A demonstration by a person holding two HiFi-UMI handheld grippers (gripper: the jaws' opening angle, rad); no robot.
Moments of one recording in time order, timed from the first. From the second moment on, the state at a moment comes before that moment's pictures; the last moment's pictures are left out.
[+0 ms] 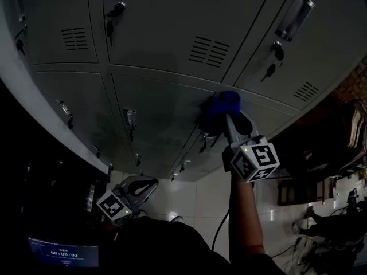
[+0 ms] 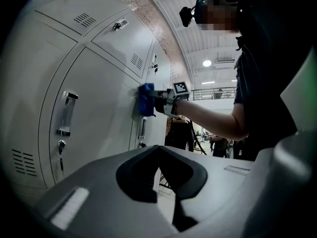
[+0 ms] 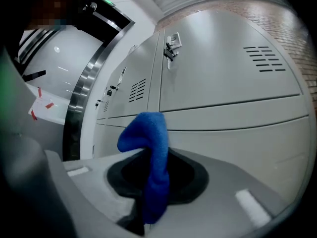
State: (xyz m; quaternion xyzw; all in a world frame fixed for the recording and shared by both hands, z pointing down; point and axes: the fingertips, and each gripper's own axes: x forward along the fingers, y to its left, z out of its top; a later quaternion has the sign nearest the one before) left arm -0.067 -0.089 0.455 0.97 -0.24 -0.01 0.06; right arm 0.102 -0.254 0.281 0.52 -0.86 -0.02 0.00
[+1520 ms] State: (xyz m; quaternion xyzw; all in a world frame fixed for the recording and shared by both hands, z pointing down) left arm 0.007 -0.083 0.460 0.98 -0.20 0.01 0.06; right arm 0.312 -0.233 0.273 0.65 -0.76 -0.03 0.01
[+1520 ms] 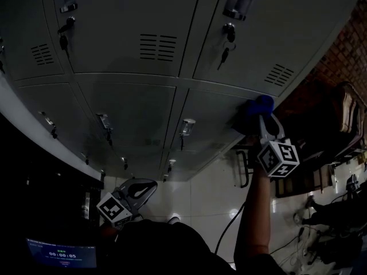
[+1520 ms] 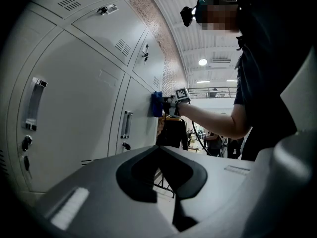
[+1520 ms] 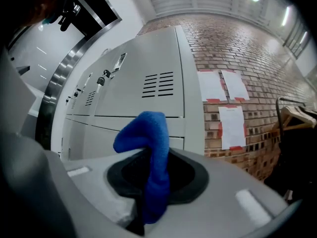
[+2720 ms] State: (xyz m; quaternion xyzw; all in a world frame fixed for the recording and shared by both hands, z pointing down) left arm -0.041 -0.048 0.462 0.97 -0.25 0.01 0.06; right arm 0.165 -0.210 0.305 0.56 -0.83 -0.02 0.00
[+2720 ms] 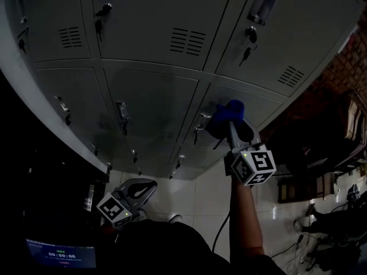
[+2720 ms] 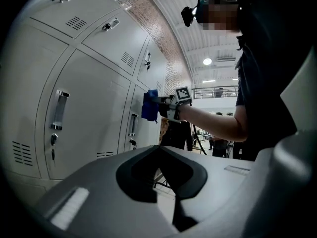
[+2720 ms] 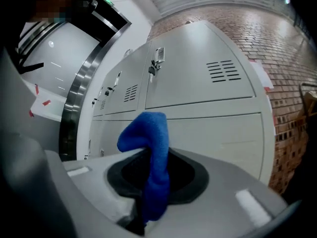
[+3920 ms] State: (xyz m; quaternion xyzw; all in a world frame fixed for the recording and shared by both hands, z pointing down) left arm -0.052 -0.055 0.473 0.96 -0.26 0.02 0.07; right arm 0.184 -0.248 0.333 0.57 -0.82 -0.01 0.03
